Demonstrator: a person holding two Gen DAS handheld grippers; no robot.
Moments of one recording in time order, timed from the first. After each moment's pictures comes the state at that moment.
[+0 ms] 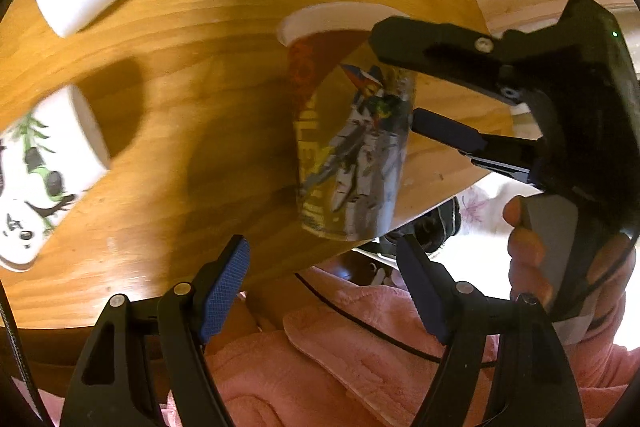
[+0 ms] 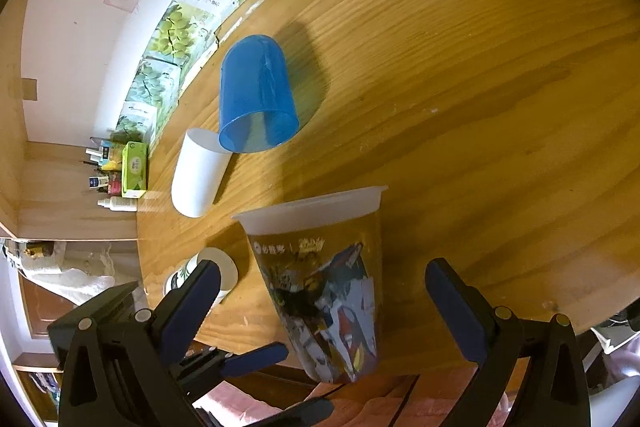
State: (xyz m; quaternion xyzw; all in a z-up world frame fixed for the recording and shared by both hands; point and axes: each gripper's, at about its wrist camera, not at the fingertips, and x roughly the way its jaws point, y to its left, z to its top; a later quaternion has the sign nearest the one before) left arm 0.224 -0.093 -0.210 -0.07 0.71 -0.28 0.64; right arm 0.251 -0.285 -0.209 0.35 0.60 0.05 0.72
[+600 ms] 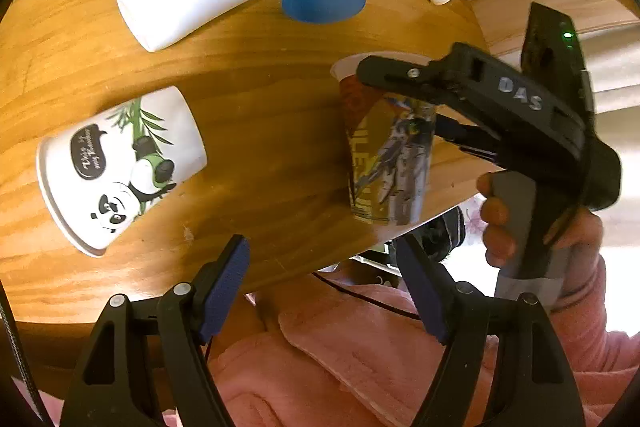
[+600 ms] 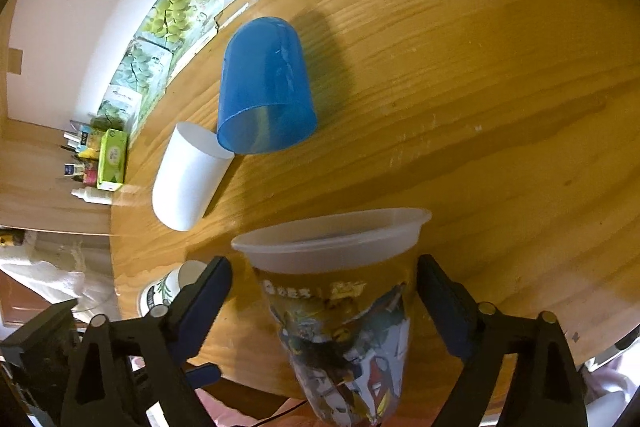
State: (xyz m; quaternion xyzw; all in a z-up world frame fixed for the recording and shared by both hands) left arm 0.220 -0.038 -0.189 -0.09 0.69 -0.27 0.67; right arm 0.272 -0.249 -0.217 0.29 0.61 0.03 0.74
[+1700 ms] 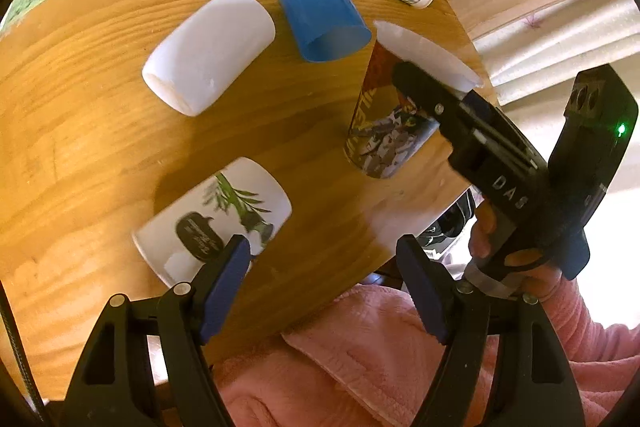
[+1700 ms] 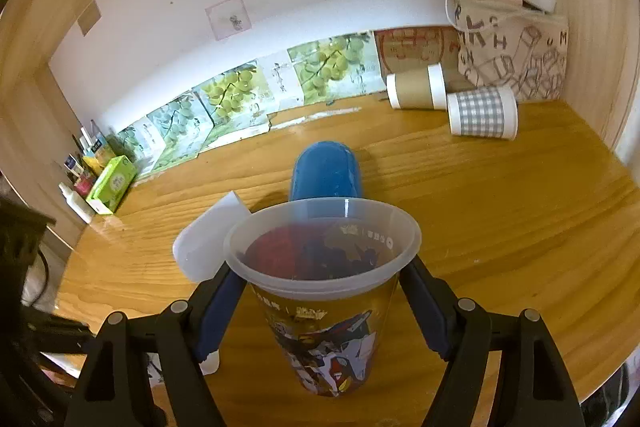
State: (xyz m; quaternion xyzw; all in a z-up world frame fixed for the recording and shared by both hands) left arm 0.274 0.000 -0.172 -0.02 0.66 -0.34 0.67; right arm 0.249 -0.194 -0.167 0.13 0.40 -0.01 0.91
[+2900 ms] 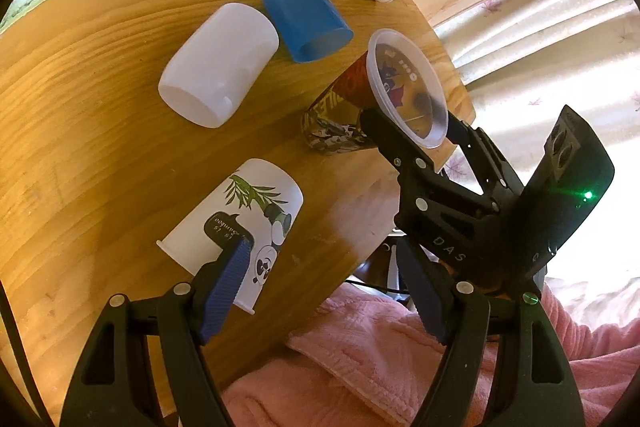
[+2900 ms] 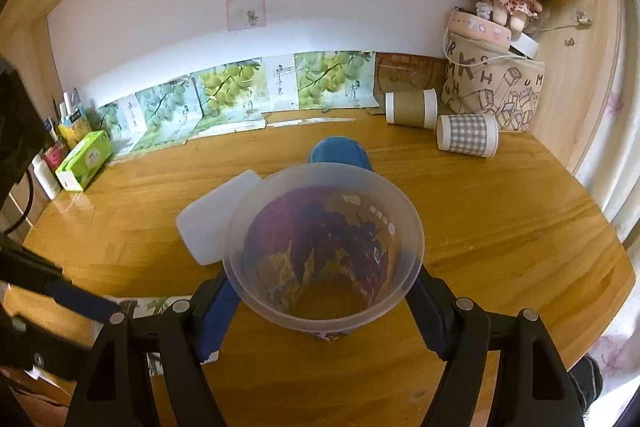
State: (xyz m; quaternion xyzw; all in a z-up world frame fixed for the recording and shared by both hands) left arm 0.288 0.028 -0.172 -0.02 0.64 -0.43 0.64; right arm 0.224 -0.122 -0.171 0.04 0.37 -0.09 0.92
